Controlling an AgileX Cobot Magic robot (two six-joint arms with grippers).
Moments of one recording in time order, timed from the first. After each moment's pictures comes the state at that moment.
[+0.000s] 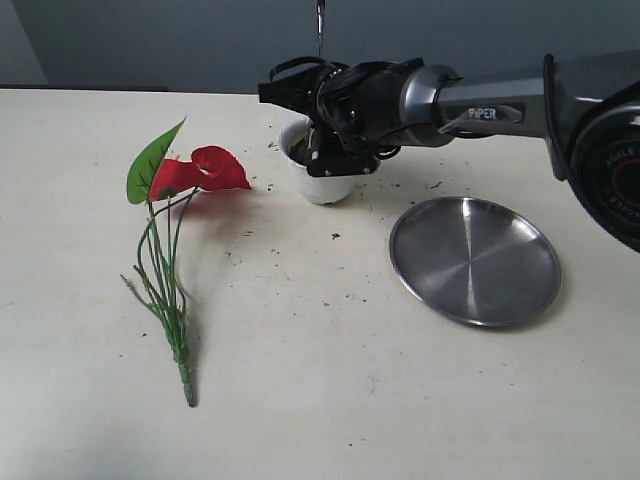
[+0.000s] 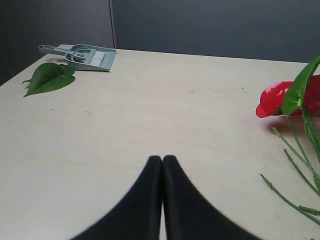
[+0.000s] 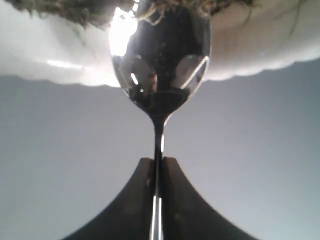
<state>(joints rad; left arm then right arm) 0.26 0.00 -0.01 0.07 0.34 -0.11 0.76 2.26 -1.63 -1.72 0.39 -1.15</state>
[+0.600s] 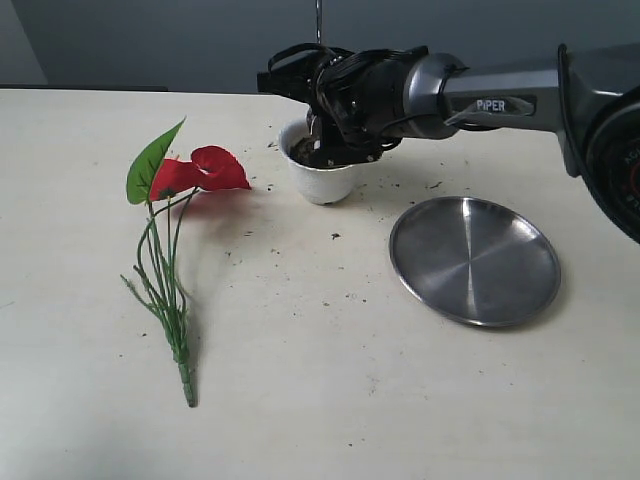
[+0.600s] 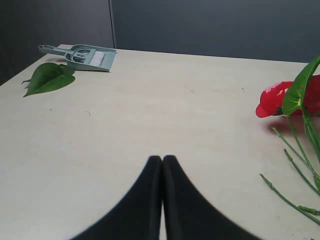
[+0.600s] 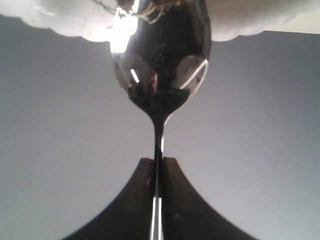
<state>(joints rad) 0.26 0.00 -0.01 0.07 0.34 -0.11 0.76 2.23 -1.63 -1.73 0.41 -1.19</state>
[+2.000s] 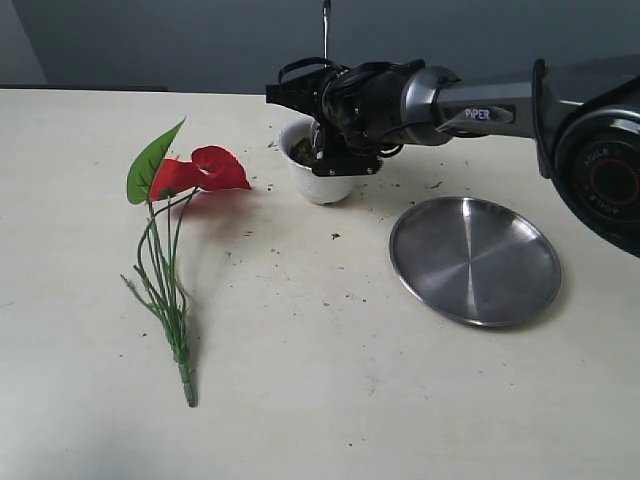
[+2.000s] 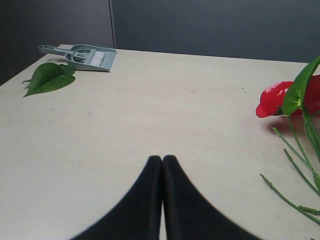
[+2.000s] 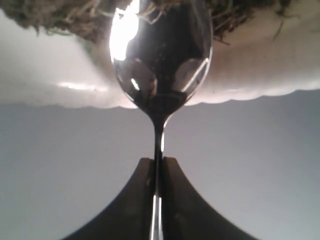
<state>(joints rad) 0.26 0.00 -0.01 0.07 0.34 -0.11 0.73 2.31 -1.68 -1.67 0.37 -1.19</state>
